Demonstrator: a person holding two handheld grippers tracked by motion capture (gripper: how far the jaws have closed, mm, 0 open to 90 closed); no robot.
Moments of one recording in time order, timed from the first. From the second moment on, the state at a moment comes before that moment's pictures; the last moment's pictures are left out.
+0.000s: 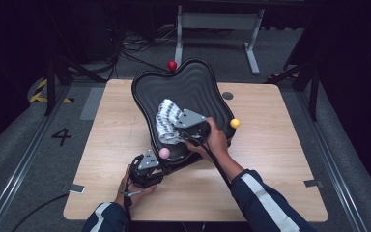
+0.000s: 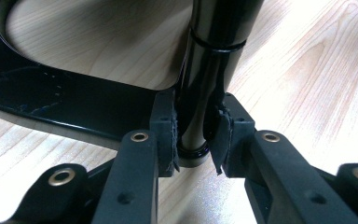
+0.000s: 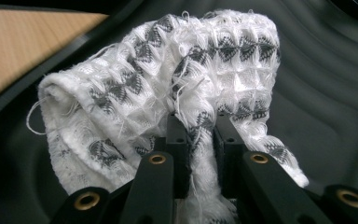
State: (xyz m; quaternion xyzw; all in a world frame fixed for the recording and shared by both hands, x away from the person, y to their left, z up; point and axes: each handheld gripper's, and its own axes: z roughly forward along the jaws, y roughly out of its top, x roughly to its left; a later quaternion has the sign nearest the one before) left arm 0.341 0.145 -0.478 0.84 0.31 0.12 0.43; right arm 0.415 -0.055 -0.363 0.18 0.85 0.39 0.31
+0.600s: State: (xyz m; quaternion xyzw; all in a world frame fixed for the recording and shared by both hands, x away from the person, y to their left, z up) left arm 0.341 0.145 -0.479 0.84 0.32 0.11 0.43; right arm 0.434 -0.159 -0.375 0.26 0.85 0.34 0.31
